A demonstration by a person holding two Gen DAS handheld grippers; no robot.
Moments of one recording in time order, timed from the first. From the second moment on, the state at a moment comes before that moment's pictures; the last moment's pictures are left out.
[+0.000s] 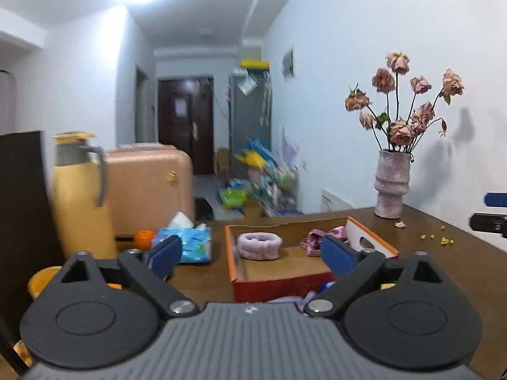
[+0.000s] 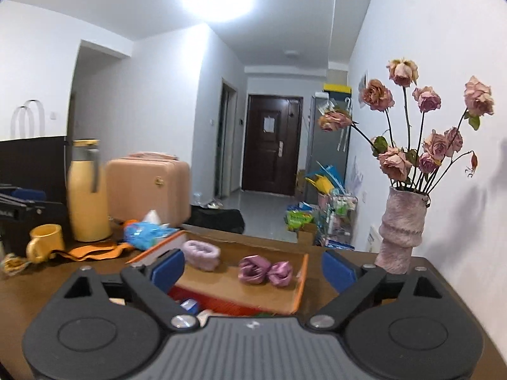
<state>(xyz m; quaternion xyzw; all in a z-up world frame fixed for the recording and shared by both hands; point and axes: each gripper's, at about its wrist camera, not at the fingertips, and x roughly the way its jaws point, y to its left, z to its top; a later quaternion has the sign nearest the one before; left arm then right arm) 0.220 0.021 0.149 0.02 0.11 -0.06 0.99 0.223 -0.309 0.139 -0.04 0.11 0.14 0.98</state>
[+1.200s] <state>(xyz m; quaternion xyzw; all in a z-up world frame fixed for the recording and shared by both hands) 0.214 0.057 0.052 -0.08 0.21 -0.07 0.97 0.157 -0.238 0.022 0.09 0.18 0.19 0.96</state>
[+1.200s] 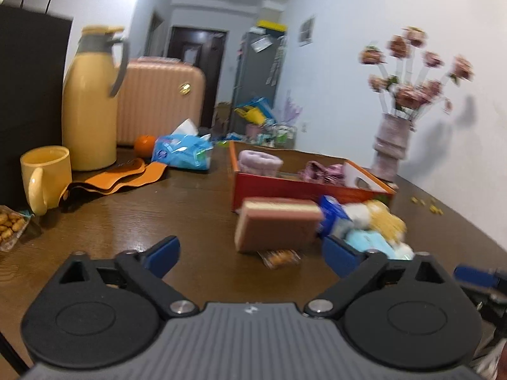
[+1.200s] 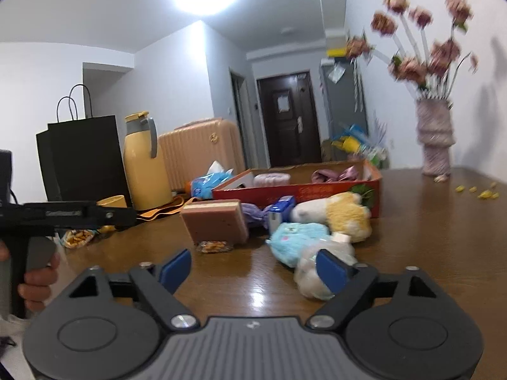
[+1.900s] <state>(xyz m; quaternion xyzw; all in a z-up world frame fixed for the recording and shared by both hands) 0.333 0.082 0.043 -0.21 0.31 -0.18 0.91 0.337 -0.171 0.026 0.14 0.26 0.25 0.92</state>
